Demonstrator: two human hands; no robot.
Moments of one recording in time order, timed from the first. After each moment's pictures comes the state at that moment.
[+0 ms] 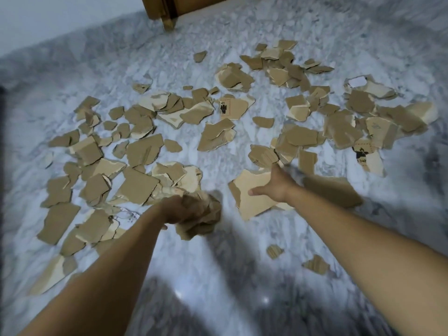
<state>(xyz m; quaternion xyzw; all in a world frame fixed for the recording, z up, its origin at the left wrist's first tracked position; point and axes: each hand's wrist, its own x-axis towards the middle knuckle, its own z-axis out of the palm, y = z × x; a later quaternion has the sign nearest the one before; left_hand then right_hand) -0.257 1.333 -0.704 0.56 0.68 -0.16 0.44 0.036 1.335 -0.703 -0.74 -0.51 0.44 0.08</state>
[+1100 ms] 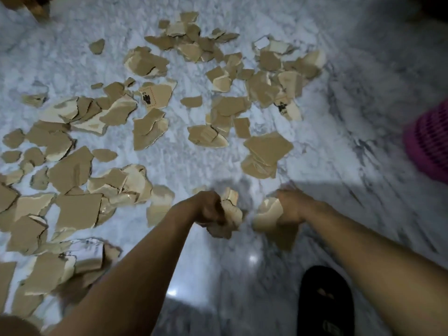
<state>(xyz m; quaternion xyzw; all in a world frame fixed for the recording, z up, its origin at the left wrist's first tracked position) -0.120 1.301 -0.702 0.79 0.35 -0.30 0.41 0.108 1.167 -0.735 -0.77 -0.49 0.37 -0.18</state>
